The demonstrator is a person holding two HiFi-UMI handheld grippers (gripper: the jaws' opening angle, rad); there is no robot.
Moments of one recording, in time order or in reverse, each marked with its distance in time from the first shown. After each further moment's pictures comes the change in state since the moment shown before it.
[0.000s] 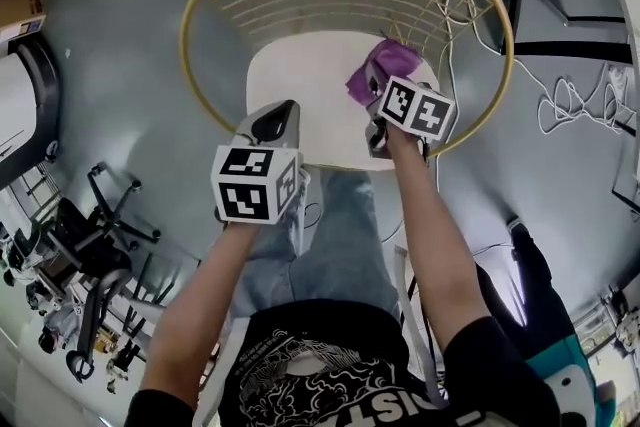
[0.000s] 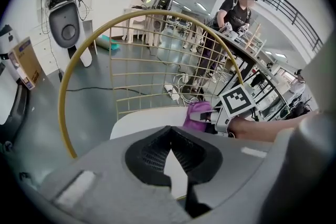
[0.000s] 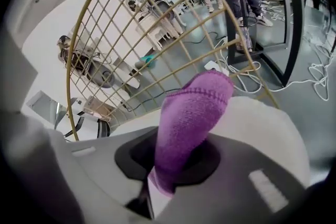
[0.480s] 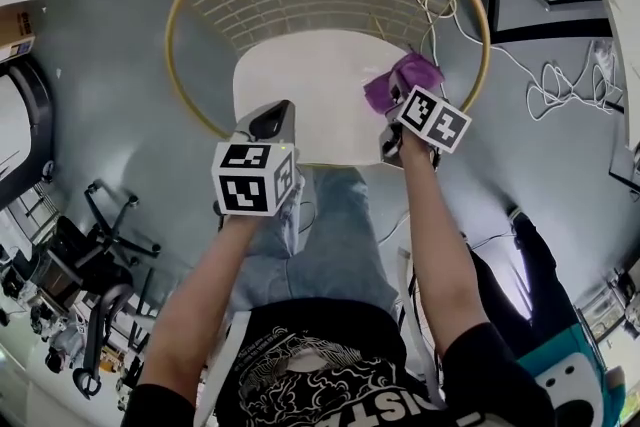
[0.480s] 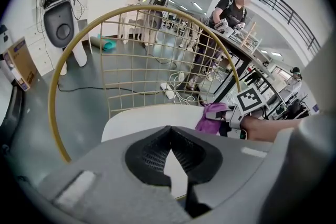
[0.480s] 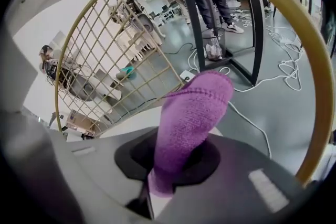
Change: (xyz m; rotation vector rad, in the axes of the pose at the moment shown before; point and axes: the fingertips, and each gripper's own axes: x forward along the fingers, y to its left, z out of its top) left arm 0.012 -0.027 -0.011 0.029 0.005 -0.034; right arm -0.068 -0.083 0.002 0.127 -0.107 -0.176
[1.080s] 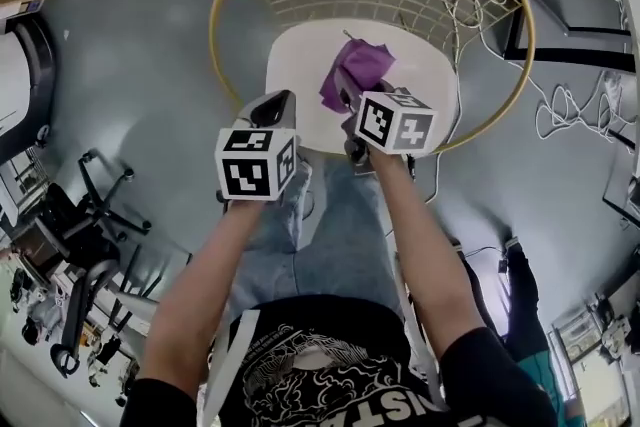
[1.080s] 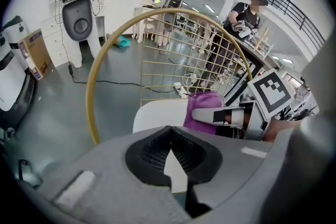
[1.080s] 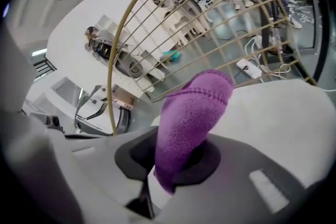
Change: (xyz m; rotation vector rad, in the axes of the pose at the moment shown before) left arm -0.030 0.065 -0.041 -0.087 -0.010 0.072; right arm 0.002 0.193 -0.089 -0.259 0.136 0.390
